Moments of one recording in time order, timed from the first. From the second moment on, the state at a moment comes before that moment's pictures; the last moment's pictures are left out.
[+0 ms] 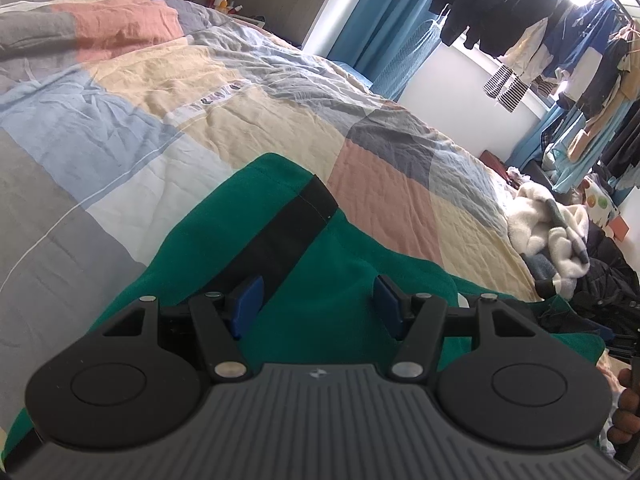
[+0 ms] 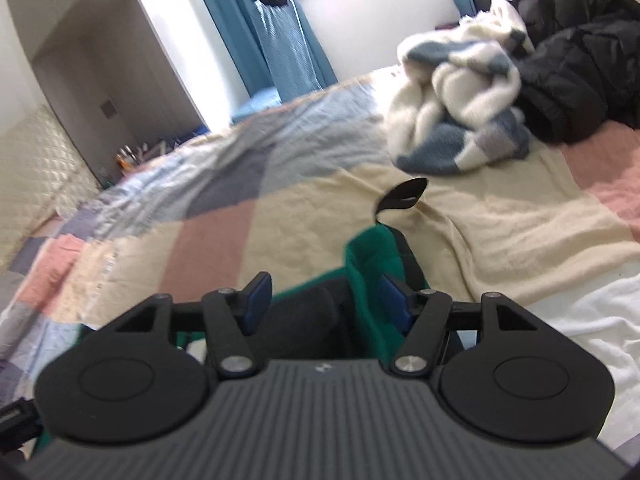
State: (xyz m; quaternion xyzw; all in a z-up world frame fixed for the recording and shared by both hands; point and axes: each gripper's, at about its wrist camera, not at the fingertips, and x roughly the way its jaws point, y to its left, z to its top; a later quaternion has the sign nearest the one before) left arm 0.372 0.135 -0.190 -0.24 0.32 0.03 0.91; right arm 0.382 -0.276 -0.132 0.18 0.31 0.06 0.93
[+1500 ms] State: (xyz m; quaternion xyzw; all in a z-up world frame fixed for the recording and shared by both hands) left arm 0.370 0.161 -0.188 -0.29 0.30 0.03 0.91; right arm 0.454 -0.212 -0.096 0.11 0.34 0.04 0.93
